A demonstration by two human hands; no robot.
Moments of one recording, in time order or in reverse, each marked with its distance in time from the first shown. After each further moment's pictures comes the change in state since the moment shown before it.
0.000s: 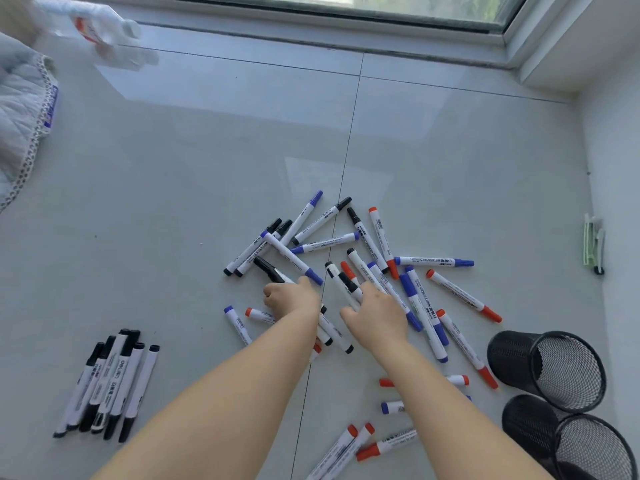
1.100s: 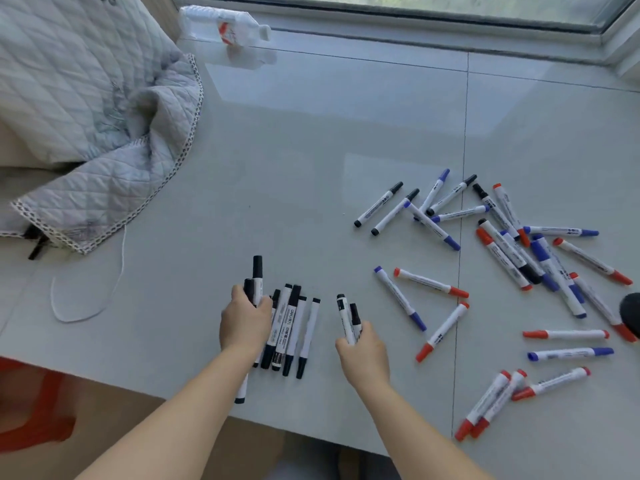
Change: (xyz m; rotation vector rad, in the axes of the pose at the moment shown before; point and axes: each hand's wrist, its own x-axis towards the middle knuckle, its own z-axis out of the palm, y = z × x) left_hand 0.143 -0.120 -0.298 0.294 0.046 0.477; right_hand -0.133 -0.193 0.184 0.467 -0.054 0.298
